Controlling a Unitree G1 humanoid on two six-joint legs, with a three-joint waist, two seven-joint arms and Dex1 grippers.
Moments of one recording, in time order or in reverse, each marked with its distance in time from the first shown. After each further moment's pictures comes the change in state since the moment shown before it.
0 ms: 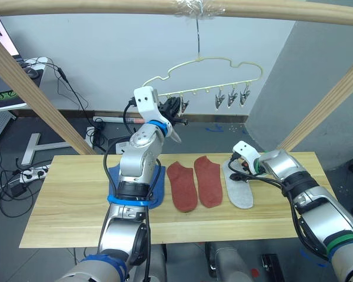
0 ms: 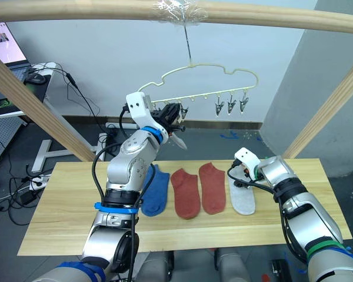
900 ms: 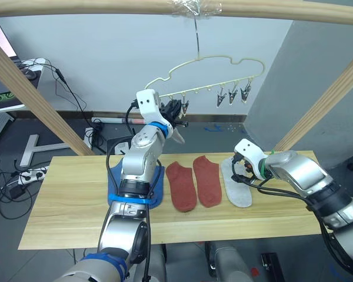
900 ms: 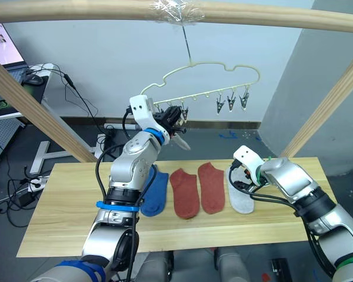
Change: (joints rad) left arm -0.014 -0.008 0.001 0.079 -0.001 -0.054 -0.027; right arm 0.129 -0.209 0.082 -0.573 0.258 0.300 -0.211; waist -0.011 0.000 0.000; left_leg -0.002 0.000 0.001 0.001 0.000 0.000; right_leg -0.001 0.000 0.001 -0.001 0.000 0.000
